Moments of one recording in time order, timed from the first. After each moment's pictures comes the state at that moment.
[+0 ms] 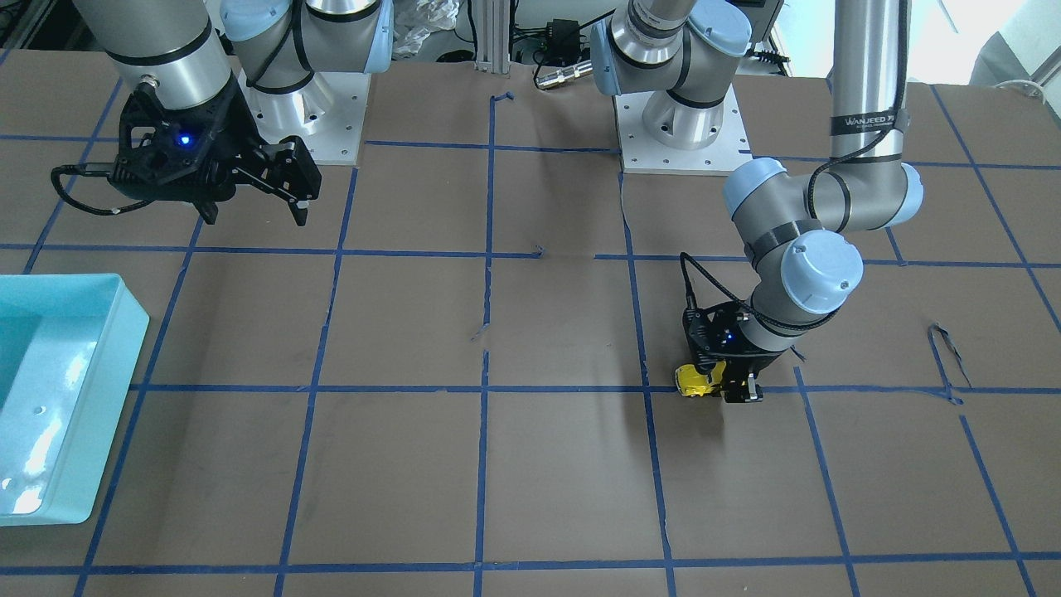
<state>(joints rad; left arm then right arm) -1.34 -1.95 -2.00 -0.78 1.56 1.71 1.58 -1.60 1.66 -1.65 -1.57 0.01</state>
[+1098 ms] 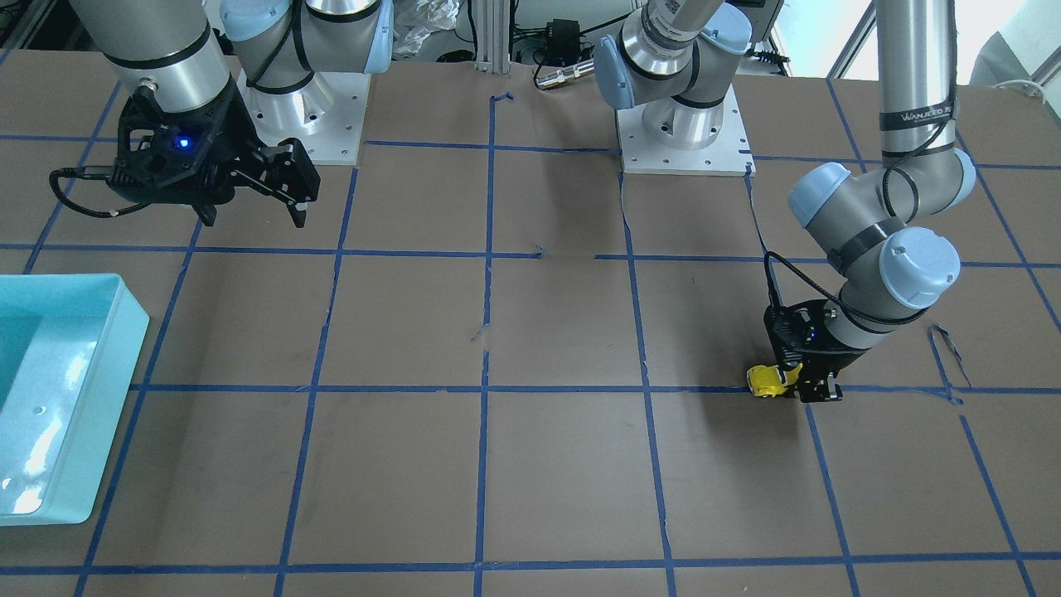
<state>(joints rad) -1.17 -1.95 -2.00 -0.75 1.56 1.91 1.58 -1.60 1.66 -1.65 -1.57 0.01</state>
